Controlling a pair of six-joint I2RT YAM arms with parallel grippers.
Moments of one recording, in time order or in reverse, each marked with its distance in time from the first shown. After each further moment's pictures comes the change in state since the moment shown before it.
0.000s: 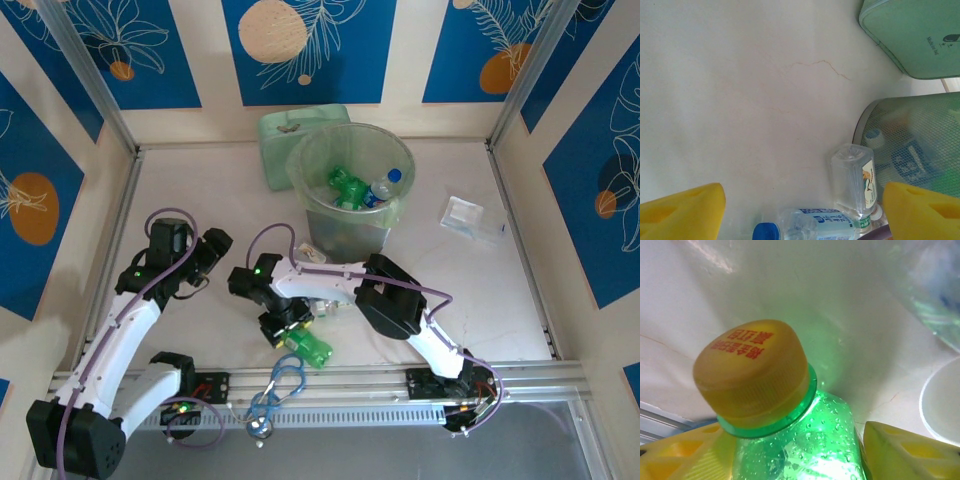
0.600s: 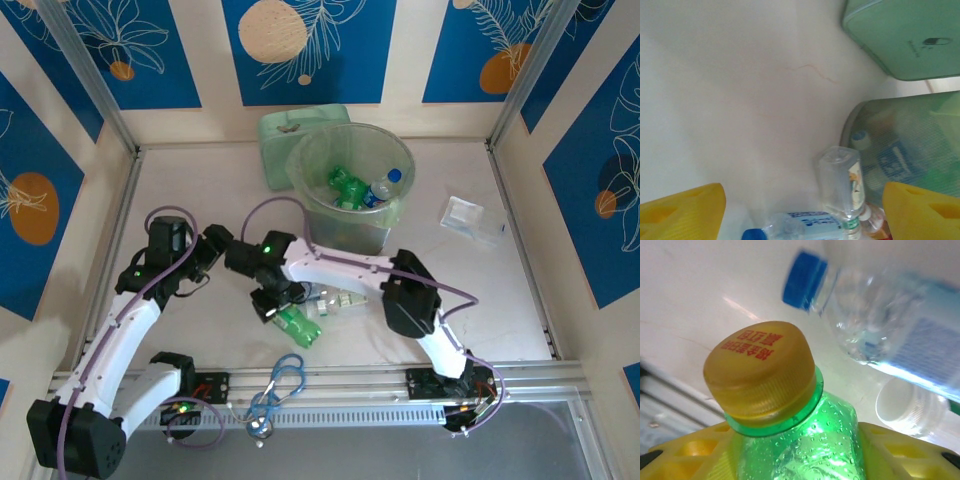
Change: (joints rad) left arm 0.004 0.002 0.001 0.068 0.035 0.001; right arm -0.044 -0.129 0.126 0.008 0.064 0.007
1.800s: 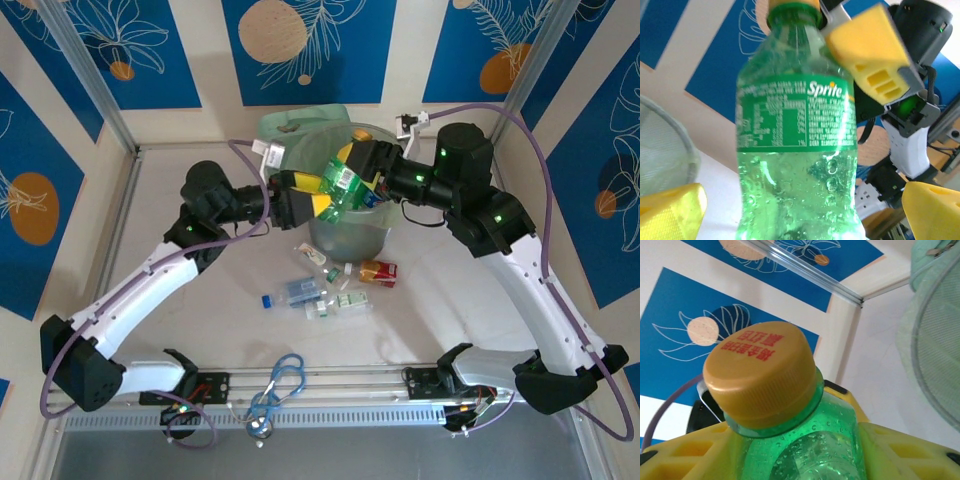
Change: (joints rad) left arm -0.443 0.362 0.405 0.866 0.676 0.214; right arm -0.609 -0.878 -0.306 0.710 -0.362 0.439
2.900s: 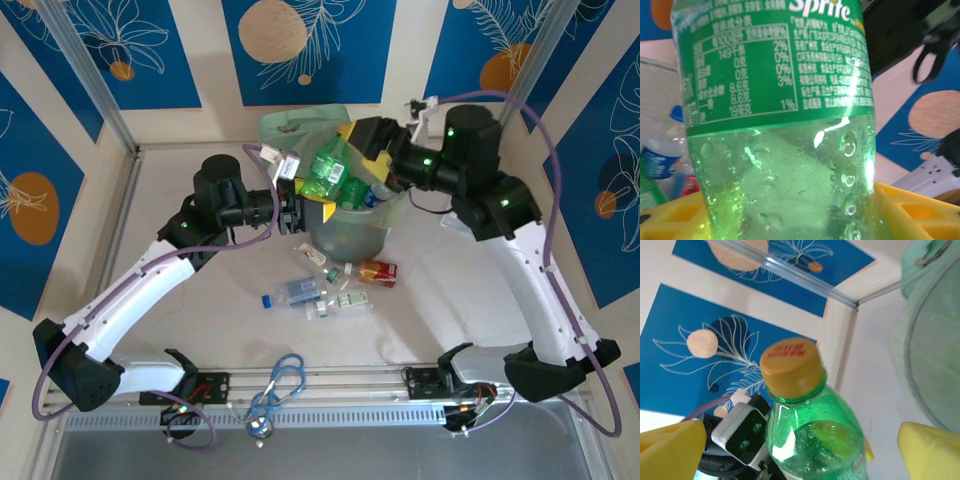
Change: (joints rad) left arm -0.037 -0.006 0.117 -0.442 -0.195 0.408; right arm -0.108 0.087 0.179 -0.148 -0.048 -0.012
